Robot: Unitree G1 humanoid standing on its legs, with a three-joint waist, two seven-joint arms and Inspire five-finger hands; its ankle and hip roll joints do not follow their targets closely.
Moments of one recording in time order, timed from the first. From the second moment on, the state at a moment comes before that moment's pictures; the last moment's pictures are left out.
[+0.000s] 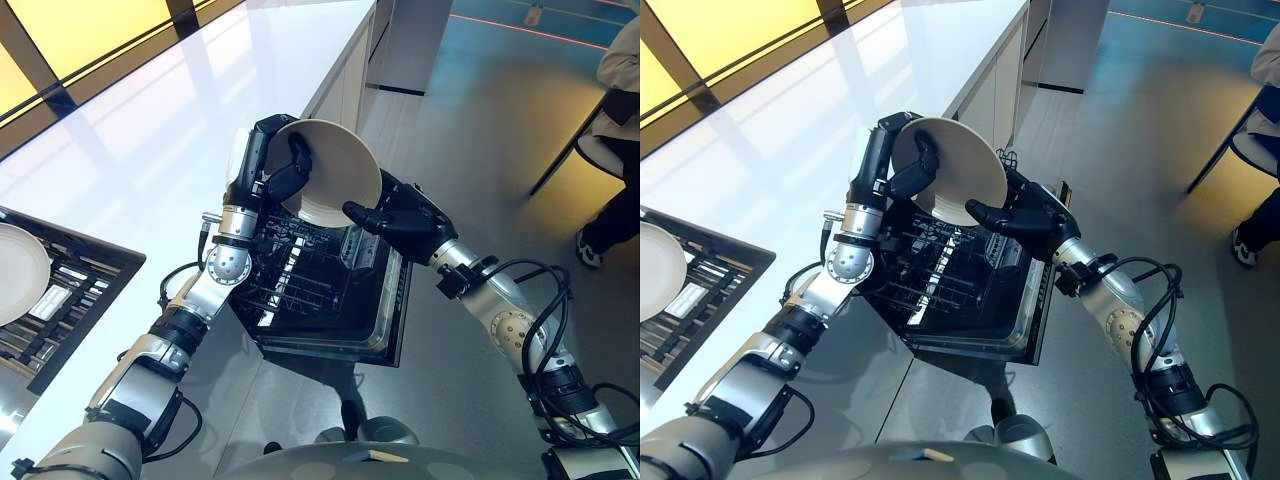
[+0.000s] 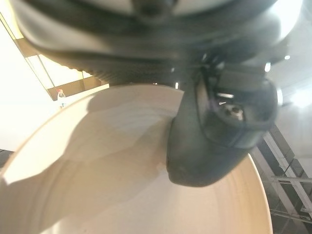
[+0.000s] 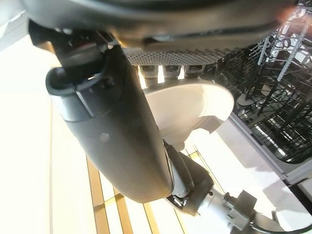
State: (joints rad) left arm -0.54 0.42 -0.41 0.47 0.03 -0.55 0.43; right arm -0.20 -0.52 0.13 -0.16 1.00 0.29 0.20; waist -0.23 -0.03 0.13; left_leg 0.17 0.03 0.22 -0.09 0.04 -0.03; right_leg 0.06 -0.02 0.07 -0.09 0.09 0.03
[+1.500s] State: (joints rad) left arm -0.42 0.58 -0.40 0.08 -0.26 -0.28 0.02; right arm -0.19 -0.53 0.09 -0.11 0.66 0.23 0.08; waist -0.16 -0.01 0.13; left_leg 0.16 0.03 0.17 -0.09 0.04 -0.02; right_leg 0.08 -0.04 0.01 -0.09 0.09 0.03
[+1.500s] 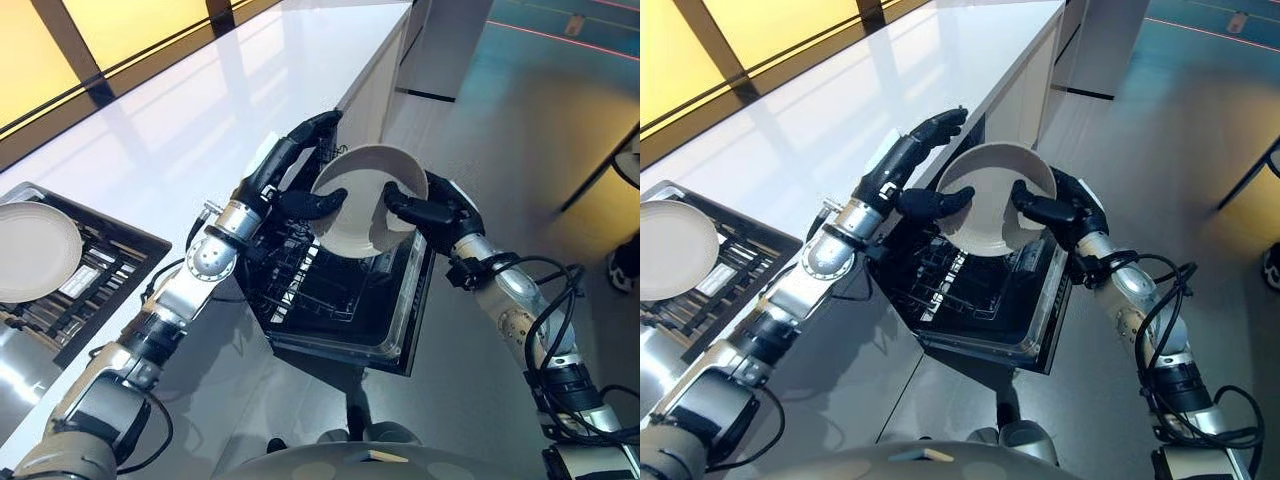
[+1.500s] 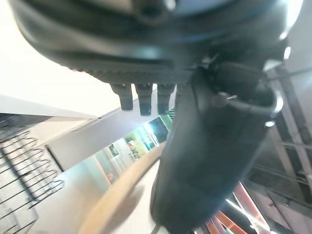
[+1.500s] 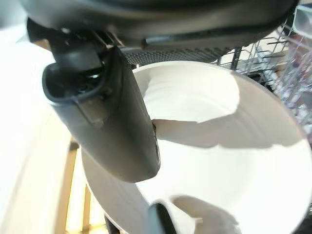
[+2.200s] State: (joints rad) left arm -0.27 0.53 -0.27 -0.15 -0.70 -0.05 -0.14; right arm -0.17 -0.53 0.22 0.04 0.19 0.22 -0.07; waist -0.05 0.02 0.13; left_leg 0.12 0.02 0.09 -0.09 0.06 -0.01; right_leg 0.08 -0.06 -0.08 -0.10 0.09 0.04
